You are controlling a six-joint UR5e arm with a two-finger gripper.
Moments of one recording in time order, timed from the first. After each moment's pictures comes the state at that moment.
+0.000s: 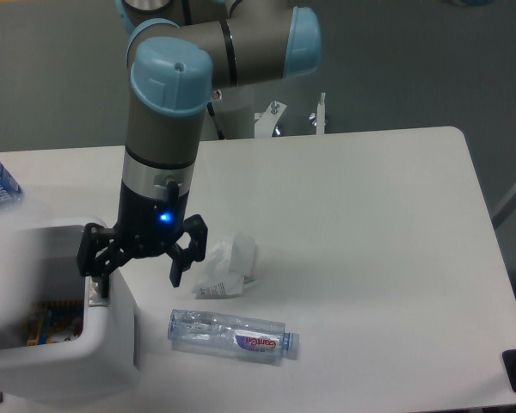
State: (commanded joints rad) arm 2.20 -1.87 -1.41 -1.02 1.24 -0.23
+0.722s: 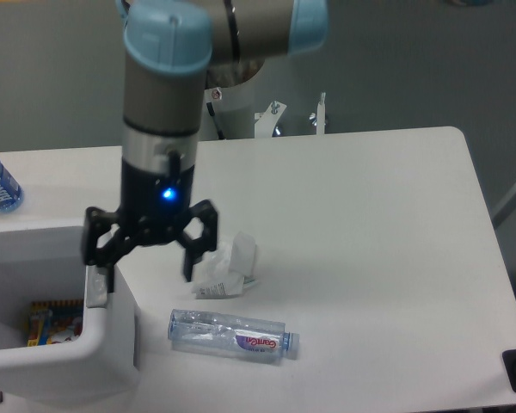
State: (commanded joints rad) arm 2.29 -1.83 -1.25 -1.02 1.39 -0.12
